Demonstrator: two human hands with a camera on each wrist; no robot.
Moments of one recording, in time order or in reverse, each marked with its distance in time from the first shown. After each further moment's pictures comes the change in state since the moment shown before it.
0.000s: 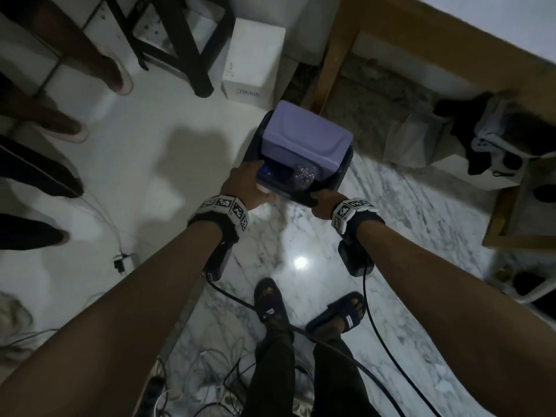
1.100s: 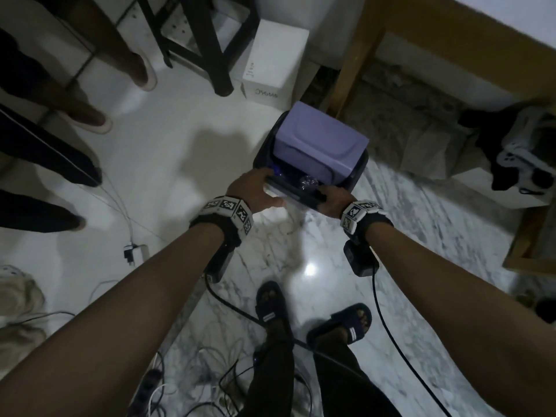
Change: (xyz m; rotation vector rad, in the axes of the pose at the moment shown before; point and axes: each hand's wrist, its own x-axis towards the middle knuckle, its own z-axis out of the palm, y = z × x) left_hand -0.006 -0.004 0.006 0.005 -0.046 0.000; right_hand 0.027 0.001 0.003 0.029 0.083 -0.152
